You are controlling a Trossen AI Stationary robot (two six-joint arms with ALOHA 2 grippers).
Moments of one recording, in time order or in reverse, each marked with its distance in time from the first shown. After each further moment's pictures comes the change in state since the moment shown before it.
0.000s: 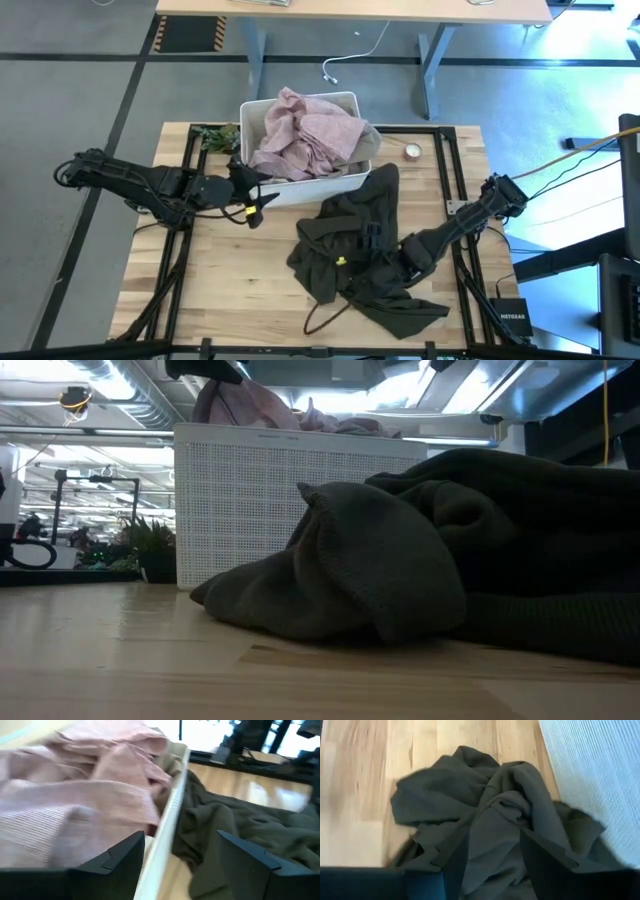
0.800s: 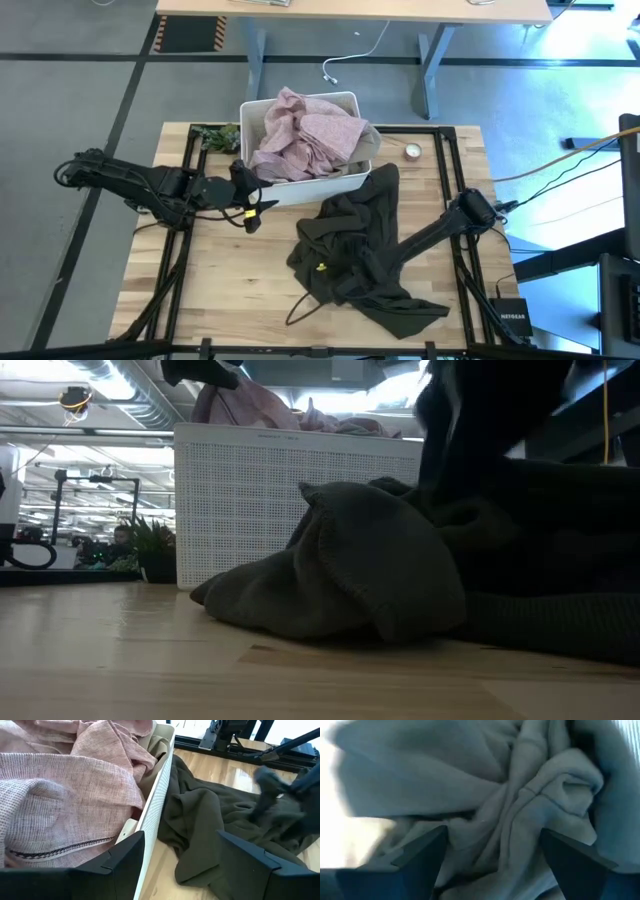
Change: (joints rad) left arm 0.000 0.000 0.000 -0.051 0.087 -0.049; right arm -0.056 0.259 -0.001 0.016 -0.094 0.061
